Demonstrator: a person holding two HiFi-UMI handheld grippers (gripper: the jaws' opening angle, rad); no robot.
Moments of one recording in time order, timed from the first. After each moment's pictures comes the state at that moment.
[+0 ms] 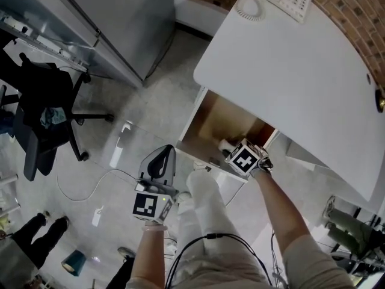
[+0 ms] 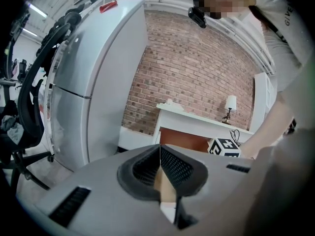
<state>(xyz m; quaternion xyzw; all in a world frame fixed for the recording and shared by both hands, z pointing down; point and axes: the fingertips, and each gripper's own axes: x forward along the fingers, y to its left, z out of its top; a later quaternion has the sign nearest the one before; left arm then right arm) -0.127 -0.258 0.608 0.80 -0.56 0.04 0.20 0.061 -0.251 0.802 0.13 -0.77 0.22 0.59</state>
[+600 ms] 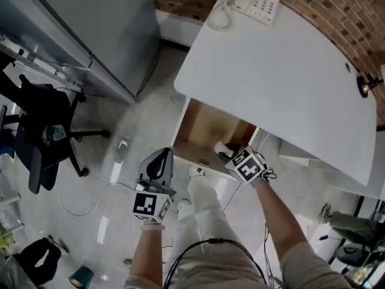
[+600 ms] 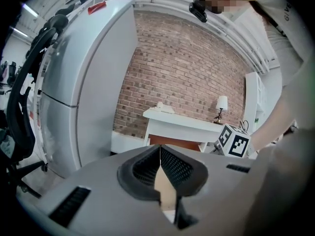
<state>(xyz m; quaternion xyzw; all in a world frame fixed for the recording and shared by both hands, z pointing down) -0.102 -0.260 0.575 0.83 -0.52 0.05 0.18 0.078 -0.256 0.723 0.23 -0.80 0.23 0.50</state>
